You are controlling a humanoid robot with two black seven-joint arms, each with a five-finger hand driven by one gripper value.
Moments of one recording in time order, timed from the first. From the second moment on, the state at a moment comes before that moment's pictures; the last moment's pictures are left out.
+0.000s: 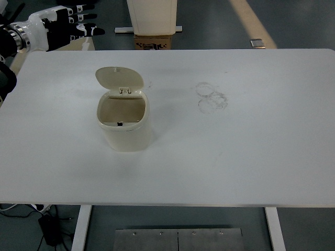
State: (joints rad) left arm -1.47 0.74 0.10 -1.11 -0.15 -0.13 0.04; right arm -0.05 0.00 0.32 0.19 -0.22 0.03 0.51
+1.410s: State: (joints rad) left arm -2.03 0.65 0.71 -1.51 -0.05 -0.25 0.10; right arm -0.05 0.00 0.32 0.19 -0.22 0.03 0.51
